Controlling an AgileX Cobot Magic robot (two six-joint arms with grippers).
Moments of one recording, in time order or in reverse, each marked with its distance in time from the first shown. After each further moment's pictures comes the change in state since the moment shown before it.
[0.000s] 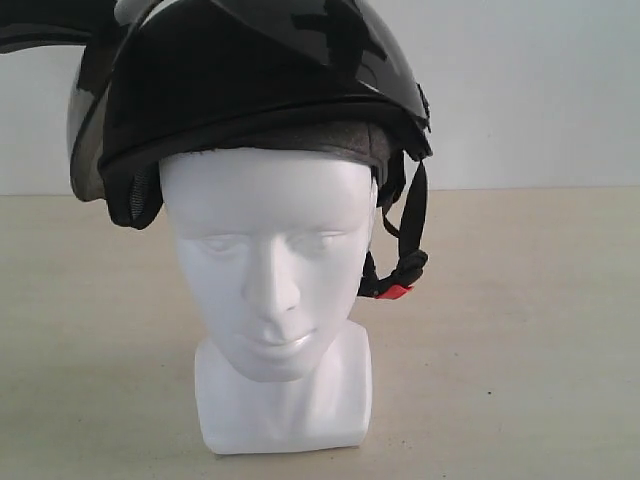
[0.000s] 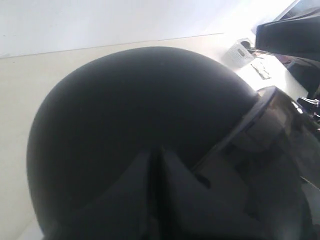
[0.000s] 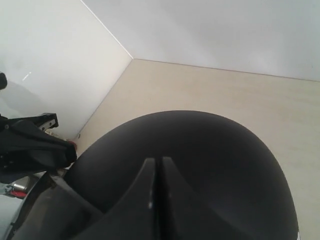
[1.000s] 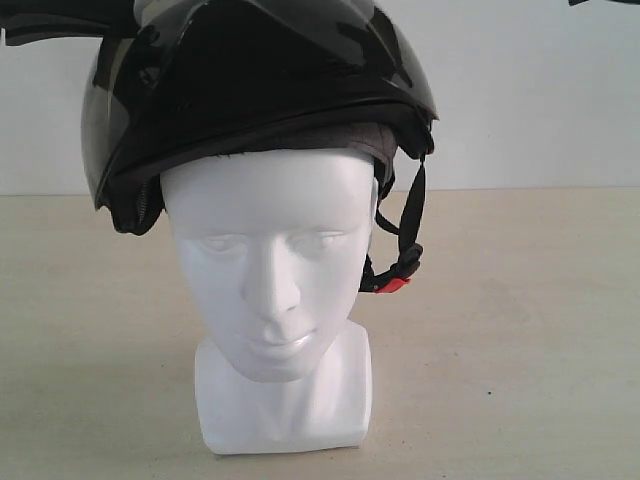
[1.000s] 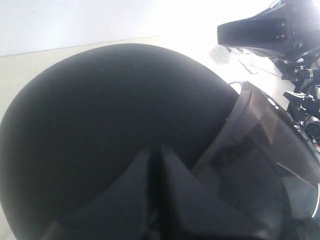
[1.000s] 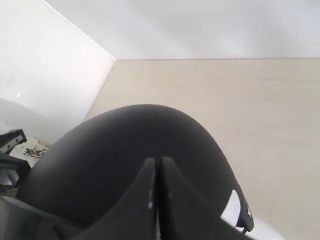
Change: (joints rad) left arm -0.035 -0.010 -0.002 -0.012 0.012 0.002; right arm -0.171 0.005 0.065 0.104 0.079 -0.042
